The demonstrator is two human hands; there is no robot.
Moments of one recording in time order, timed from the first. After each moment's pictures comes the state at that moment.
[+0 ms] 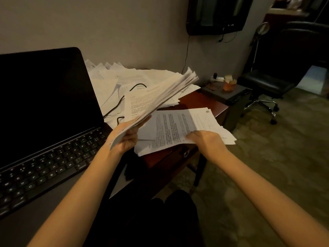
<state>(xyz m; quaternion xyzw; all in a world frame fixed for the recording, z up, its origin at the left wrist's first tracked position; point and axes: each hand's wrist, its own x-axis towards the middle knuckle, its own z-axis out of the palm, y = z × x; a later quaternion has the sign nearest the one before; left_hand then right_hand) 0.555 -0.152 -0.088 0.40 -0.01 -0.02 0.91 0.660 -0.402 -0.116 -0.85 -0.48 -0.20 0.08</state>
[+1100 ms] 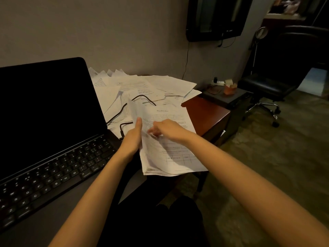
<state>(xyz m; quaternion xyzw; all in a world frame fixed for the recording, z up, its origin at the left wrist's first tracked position) 0.557 -0.164 -0.090 0.77 0.21 0.10 0.59 0.638 -0.282 -0.055 -0.85 -0.30 0.24 0.35</state>
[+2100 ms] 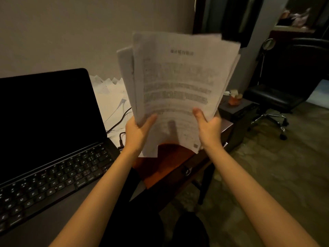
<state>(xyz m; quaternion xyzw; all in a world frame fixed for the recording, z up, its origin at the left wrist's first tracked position) 0.588 -0.184 -0.058 0.65 0.09 0.37 0.66 0.680 -0.344 -0.046 -0.62 -0.18 -0.08 0.76</state>
